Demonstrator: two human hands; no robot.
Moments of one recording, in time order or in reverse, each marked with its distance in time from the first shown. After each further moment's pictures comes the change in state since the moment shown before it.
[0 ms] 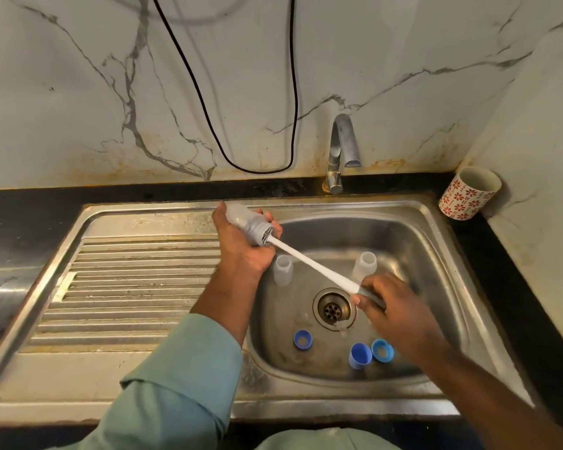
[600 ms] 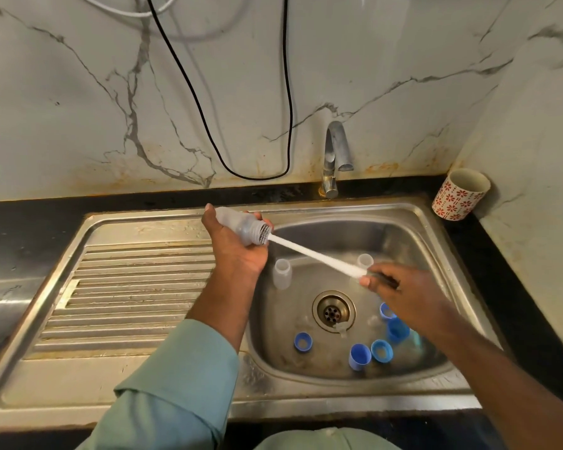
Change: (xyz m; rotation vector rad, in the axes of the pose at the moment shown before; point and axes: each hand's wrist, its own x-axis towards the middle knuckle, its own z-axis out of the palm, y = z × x) left_hand -0.015 0.002 0.004 0.025 0.013 0.174; right_hand 0.008 0.000 -0.034 0.126 0.020 0.012
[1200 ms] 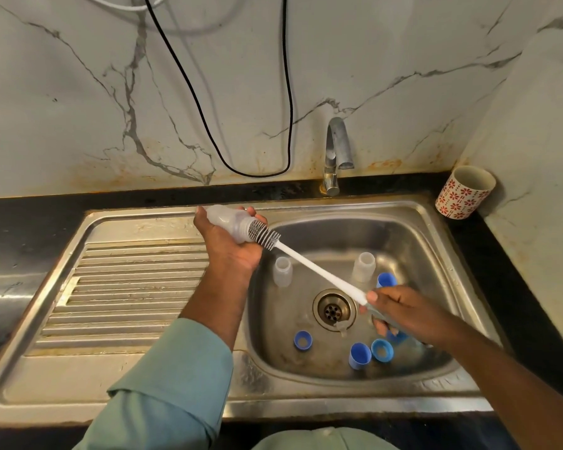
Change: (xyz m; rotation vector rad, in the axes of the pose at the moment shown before) left_hand 0.009 0.006 0.000 -0.055 0.008 -0.002; right_hand -0.003 0.022 0.003 0.318 -0.472 0.117
